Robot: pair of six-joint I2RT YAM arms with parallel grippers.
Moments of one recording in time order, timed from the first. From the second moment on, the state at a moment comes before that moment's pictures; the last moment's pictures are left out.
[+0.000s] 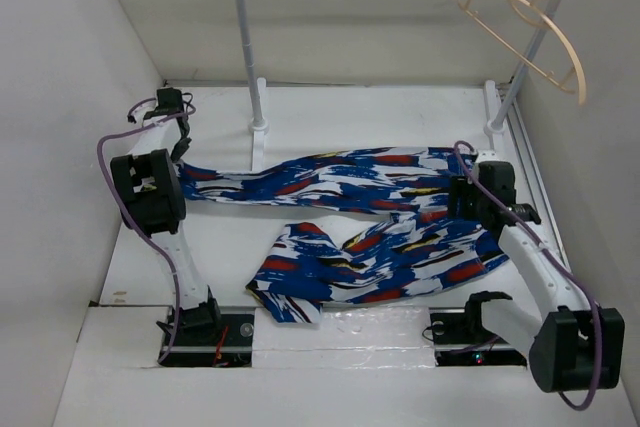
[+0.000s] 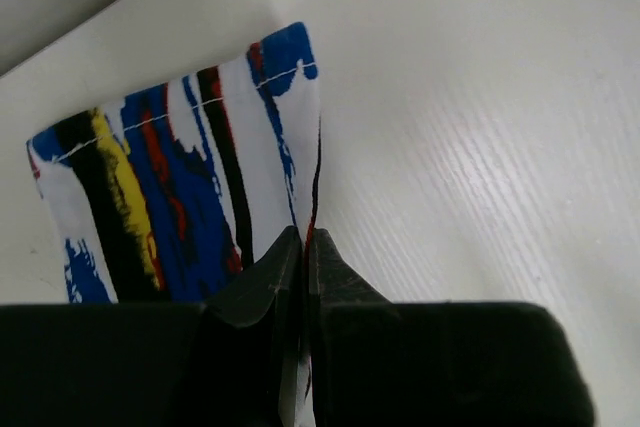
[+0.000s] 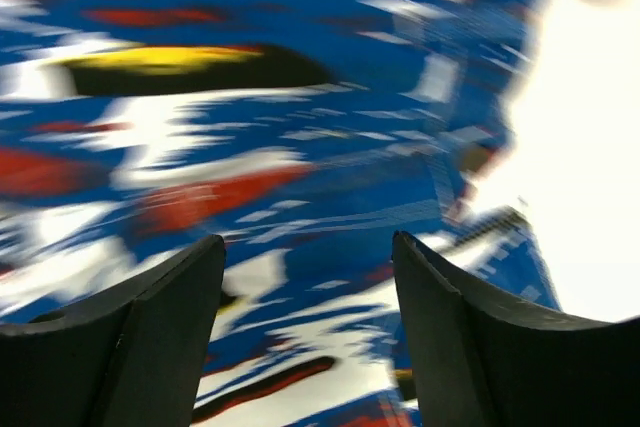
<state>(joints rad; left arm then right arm) 0.19 2.02 1.57 -0.64 -0.47 -0.77 0.08 1.01 0.67 -0.46 0.06 0.05</state>
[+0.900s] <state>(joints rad) 0.19 2.06 1.53 -0.58 -0.43 -0.71 -0.44 1.66 0.70 0.26 -0.59 0.08</state>
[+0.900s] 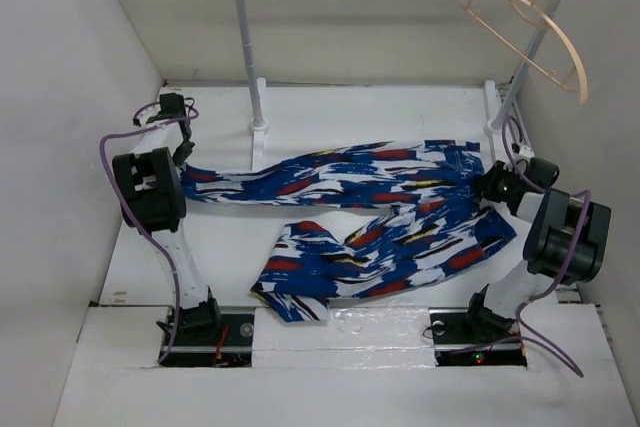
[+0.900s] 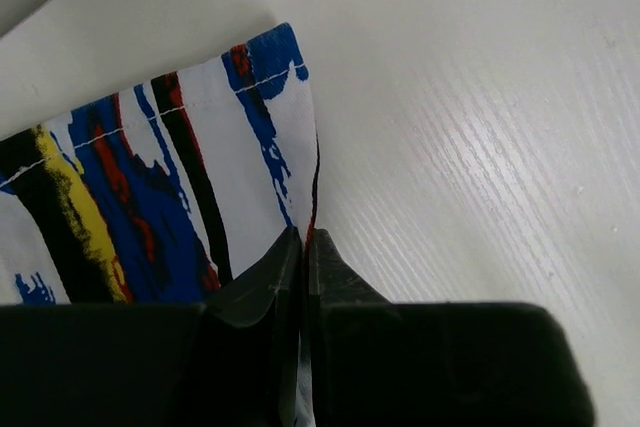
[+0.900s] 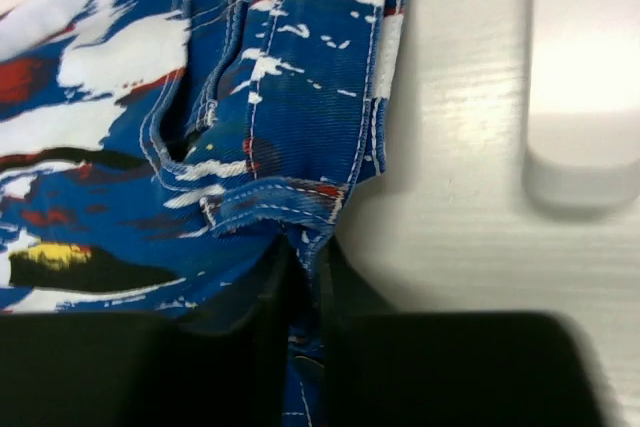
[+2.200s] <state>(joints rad) 0.02 1.48 1.20 -0.47 -0.16 -0.65 0.18 0.97 0.77 -0.30 -0.39 0.03</state>
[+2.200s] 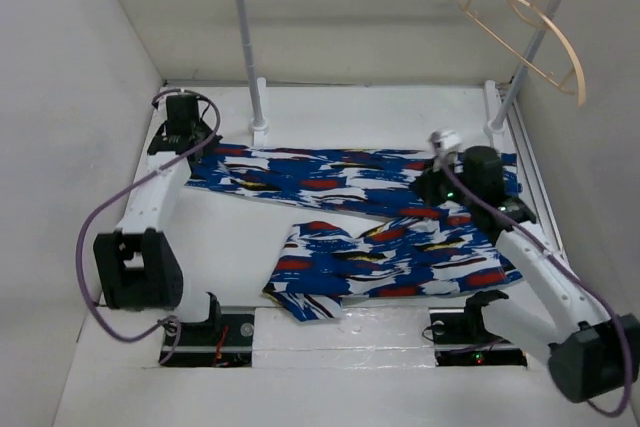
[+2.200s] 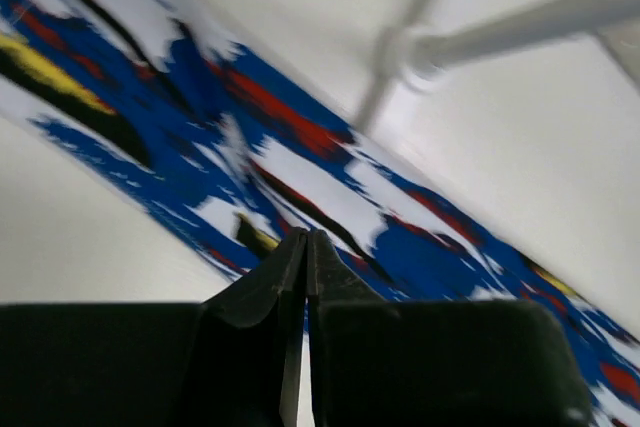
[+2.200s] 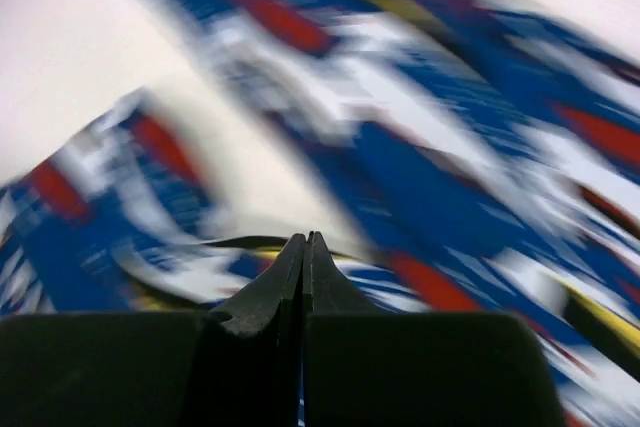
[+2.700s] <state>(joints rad) 0.02 1.24 1.44 -0.53 0.02 -0.60 1.29 1.81 1.38 -0.37 -0.20 -0.17</state>
